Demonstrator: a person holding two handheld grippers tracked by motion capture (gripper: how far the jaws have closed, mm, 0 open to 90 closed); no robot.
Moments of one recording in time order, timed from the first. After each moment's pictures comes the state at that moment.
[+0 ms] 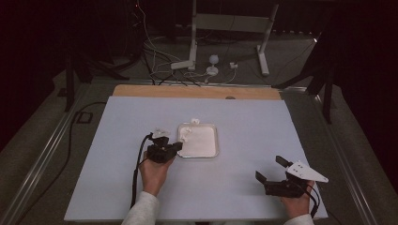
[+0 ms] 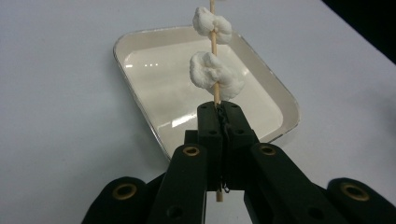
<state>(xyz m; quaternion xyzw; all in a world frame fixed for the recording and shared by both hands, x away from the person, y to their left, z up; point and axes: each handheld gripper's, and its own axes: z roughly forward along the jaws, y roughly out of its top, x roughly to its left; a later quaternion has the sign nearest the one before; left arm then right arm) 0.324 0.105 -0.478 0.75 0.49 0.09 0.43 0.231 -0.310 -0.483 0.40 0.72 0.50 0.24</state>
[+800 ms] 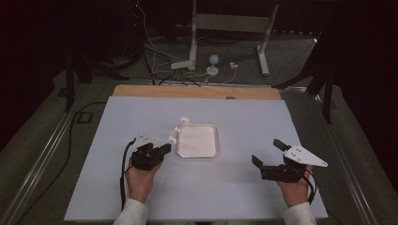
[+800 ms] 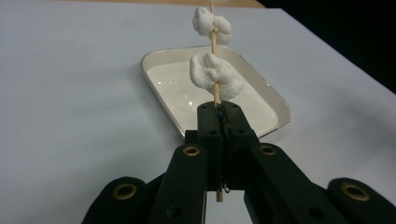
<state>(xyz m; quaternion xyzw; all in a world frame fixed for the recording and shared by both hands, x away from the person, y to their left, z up) 0.297 0.141 -0.470 0.73 0.47 0.12 0.48 0.258 -0.288 -0.437 0.38 0.72 0.52 0.26</state>
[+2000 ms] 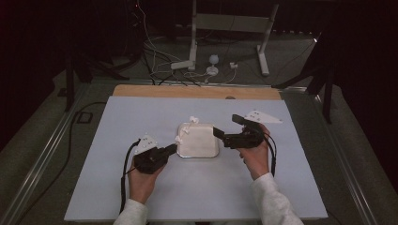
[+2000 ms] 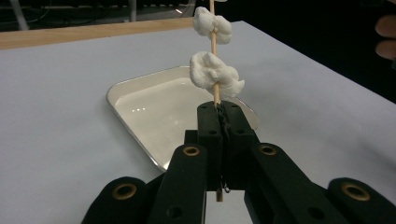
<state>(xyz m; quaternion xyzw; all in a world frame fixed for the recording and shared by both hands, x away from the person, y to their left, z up) 0.287 0.130 -0.461 0.75 0.40 0.14 0.52 0.341 -0.190 -0.405 0.38 0.72 0.57 0.14</state>
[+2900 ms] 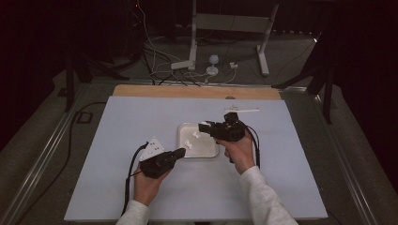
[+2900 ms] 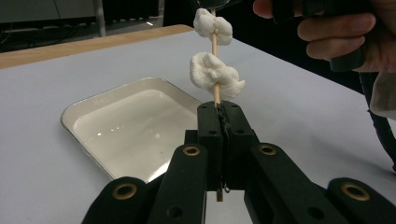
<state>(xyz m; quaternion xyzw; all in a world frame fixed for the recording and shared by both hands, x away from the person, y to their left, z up) 0.280 0.116 -0.465 0.76 0.33 0.13 0.55 0.367 -0.149 -0.413 0.41 0.74 0.53 0.01</state>
